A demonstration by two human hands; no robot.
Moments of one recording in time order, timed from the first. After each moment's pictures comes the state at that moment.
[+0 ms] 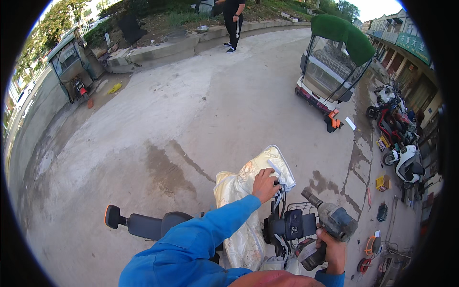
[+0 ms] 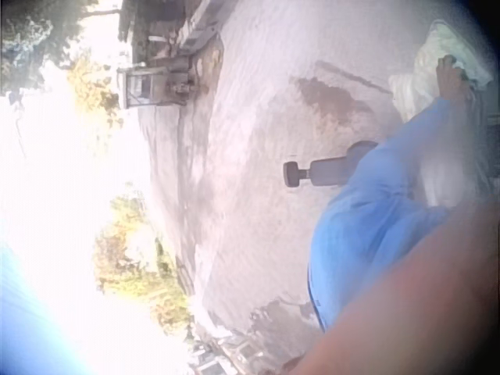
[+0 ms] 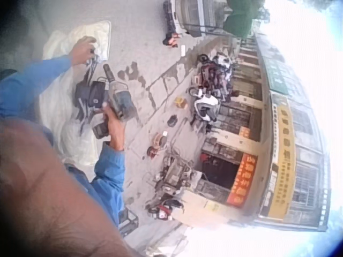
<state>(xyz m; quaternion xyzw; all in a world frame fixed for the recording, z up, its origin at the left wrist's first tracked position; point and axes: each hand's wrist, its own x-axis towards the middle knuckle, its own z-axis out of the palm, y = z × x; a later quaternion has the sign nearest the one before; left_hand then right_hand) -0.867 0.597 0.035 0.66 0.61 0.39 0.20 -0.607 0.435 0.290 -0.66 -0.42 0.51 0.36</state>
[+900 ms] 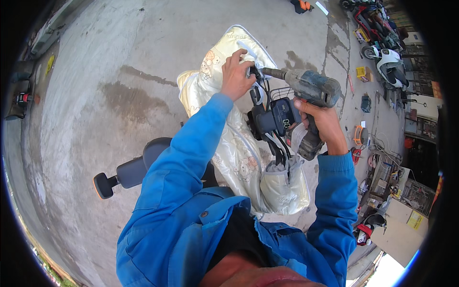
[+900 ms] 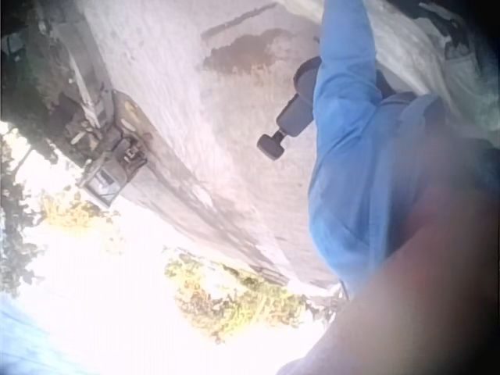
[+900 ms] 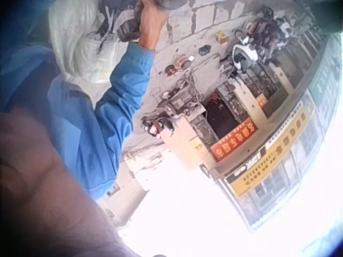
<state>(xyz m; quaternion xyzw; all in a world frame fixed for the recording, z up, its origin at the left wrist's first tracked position) -0.876 0.610 0.008 0.67 0.54 0.44 0.25 -0.648 0.527 0.228 -0.66 -0.47 0.53 0.26</state>
